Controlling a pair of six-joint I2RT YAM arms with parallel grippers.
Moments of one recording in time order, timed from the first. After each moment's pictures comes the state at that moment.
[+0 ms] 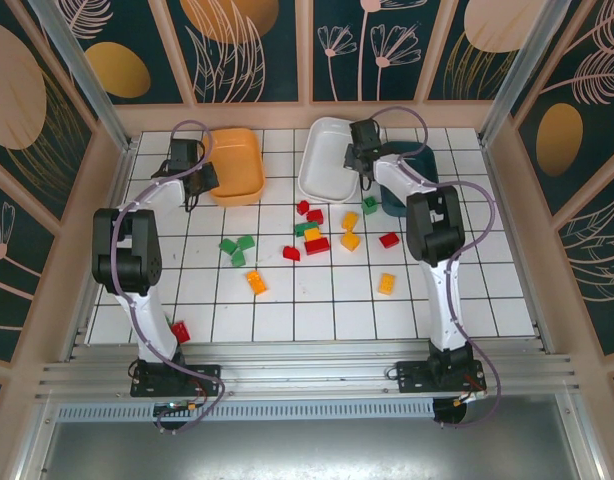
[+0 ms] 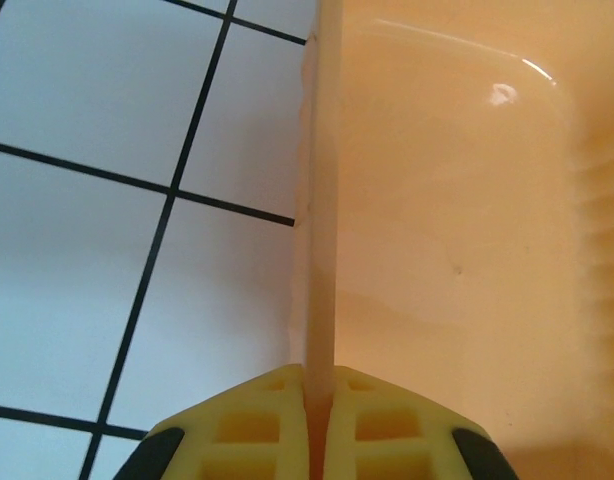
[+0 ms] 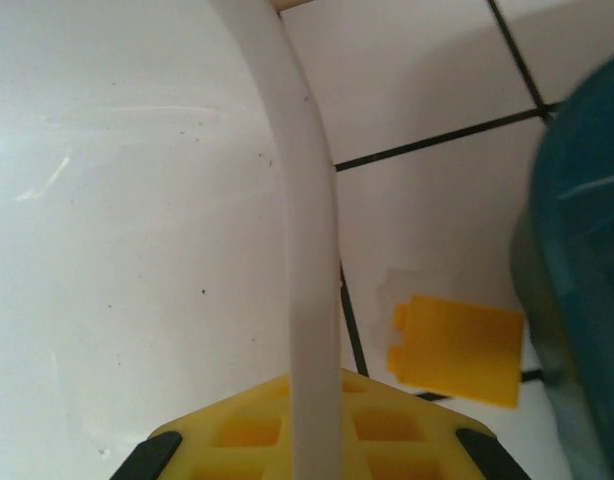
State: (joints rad) left arm -0.05 1.96 1.40 -0.25 0.00 -0.35; right arm 0.34 2.36 1.96 -0.39 0.20 0.46
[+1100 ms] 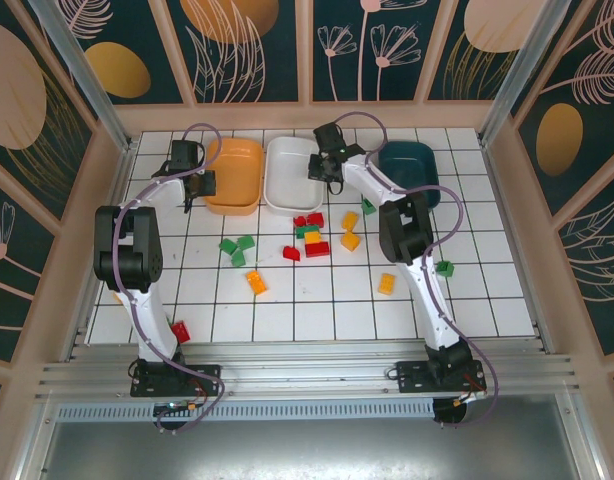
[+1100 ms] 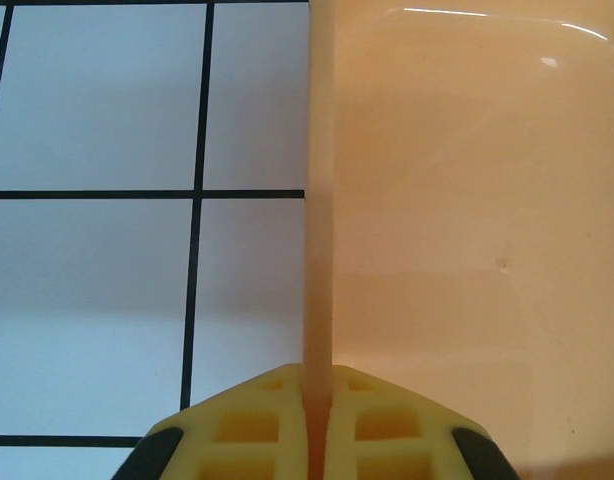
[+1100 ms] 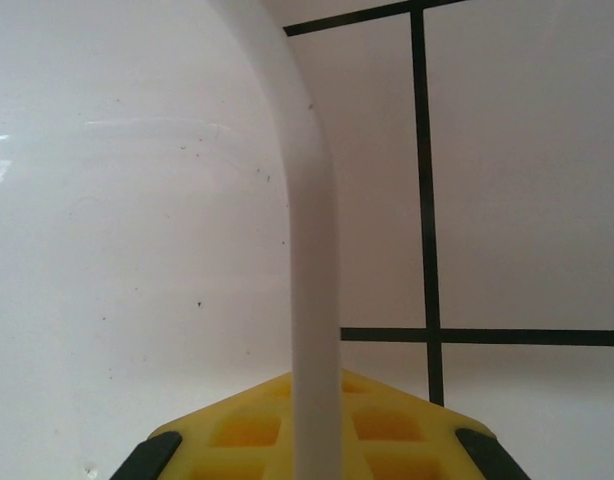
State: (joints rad) left arm -0.05 1.99 1.40 -0.29 -0.03 -0.06; right arm 0.47 2.57 2.30 -0.65 0.00 0.51
